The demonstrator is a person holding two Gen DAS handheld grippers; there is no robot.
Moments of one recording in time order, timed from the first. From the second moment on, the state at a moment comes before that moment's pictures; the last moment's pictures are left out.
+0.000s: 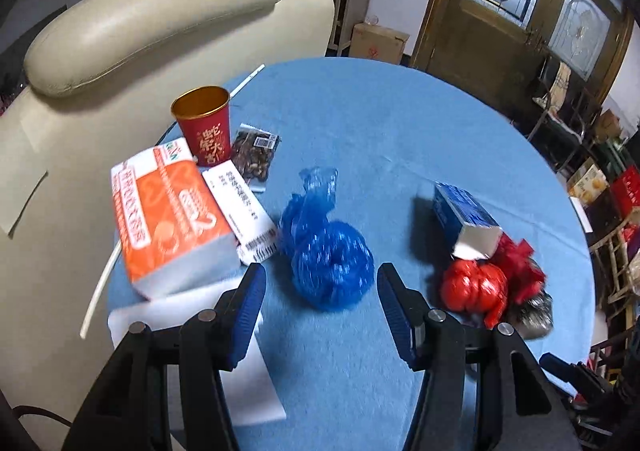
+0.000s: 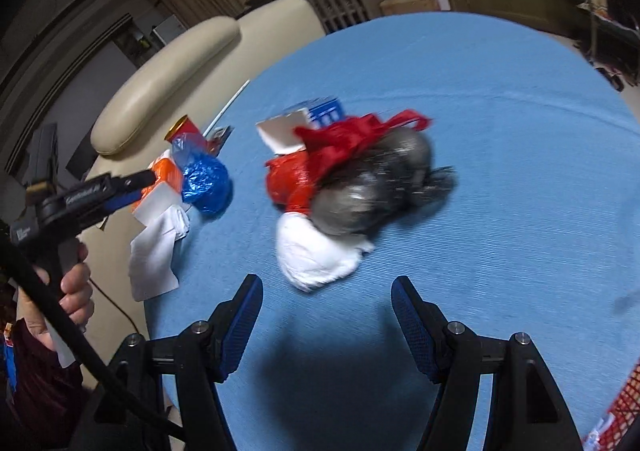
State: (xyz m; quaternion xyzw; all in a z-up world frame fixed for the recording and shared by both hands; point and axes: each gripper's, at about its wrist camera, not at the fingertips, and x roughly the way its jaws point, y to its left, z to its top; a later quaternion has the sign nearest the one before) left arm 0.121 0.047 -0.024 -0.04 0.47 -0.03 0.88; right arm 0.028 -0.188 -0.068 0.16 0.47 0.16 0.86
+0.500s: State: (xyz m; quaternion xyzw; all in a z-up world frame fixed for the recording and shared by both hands) left arm 0.171 0.041 -0.057 -0.06 0.52 -0.02 0.85; right arm 0.067 -0.147 -0.092 0.11 0.50 0.13 0.85
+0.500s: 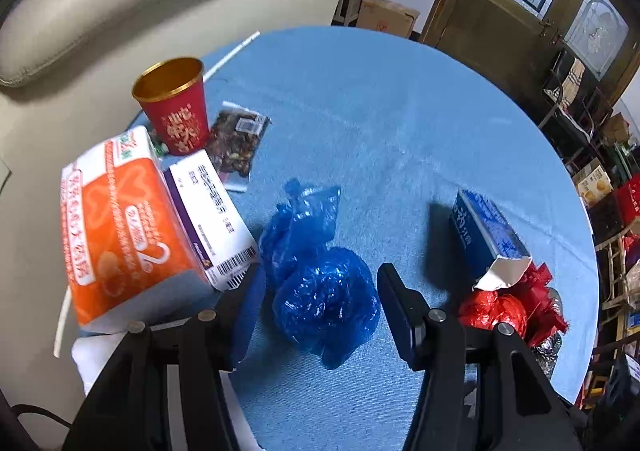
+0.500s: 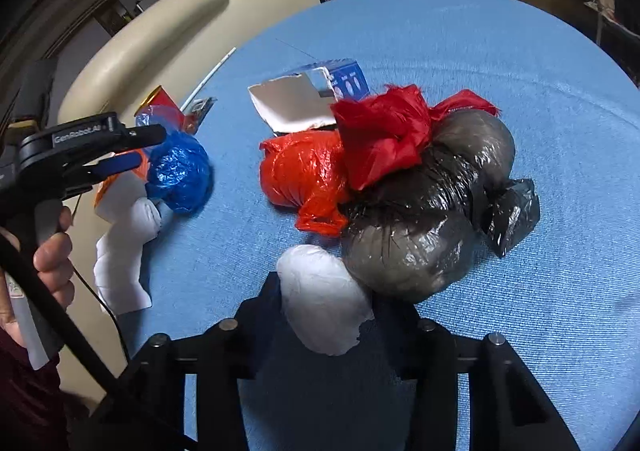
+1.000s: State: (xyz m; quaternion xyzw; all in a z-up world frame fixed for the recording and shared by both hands) left arm 0.127 0.014 -0.054 -0.01 0.52 -0.06 0.85; right arm 0.014 -0.178 -0.074 0.13 0.49 0.16 0.84
